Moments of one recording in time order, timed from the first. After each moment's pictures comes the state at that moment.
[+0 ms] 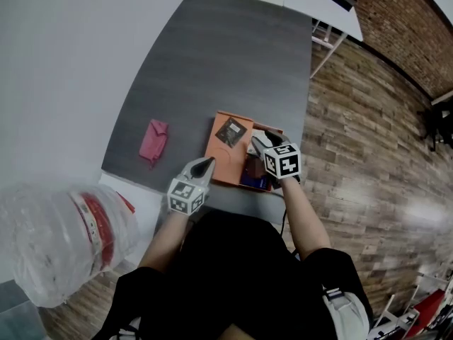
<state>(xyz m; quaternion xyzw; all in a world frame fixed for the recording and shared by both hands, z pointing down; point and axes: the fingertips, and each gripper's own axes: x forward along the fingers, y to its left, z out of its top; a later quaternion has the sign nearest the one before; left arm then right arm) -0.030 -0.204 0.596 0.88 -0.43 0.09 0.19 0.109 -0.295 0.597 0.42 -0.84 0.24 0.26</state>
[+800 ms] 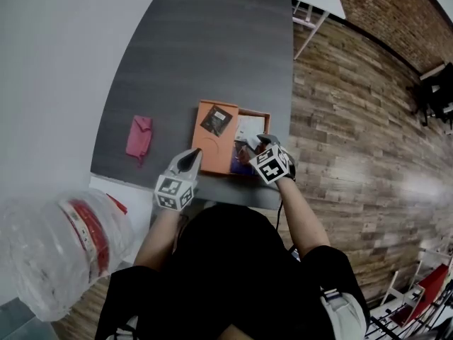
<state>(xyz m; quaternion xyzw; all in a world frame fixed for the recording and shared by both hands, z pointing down) -0.034 -0.202 0.592 0.88 -0.42 0.08 0.19 0.129 -0.230 0.654 0.36 -0.81 0.14 0.44</state>
